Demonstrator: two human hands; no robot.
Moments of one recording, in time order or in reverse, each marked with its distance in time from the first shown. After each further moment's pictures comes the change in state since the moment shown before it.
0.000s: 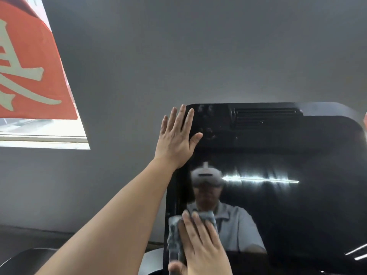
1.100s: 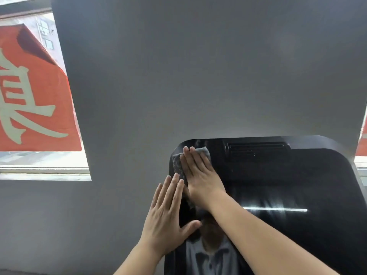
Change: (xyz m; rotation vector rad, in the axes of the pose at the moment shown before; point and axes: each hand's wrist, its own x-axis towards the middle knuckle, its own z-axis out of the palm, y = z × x) left_hand -0.104 0.005 -0.001 -0.055 0.092 0.119; right_hand 0.193 0.097 -0.091 -0.149 0.052 -0.073
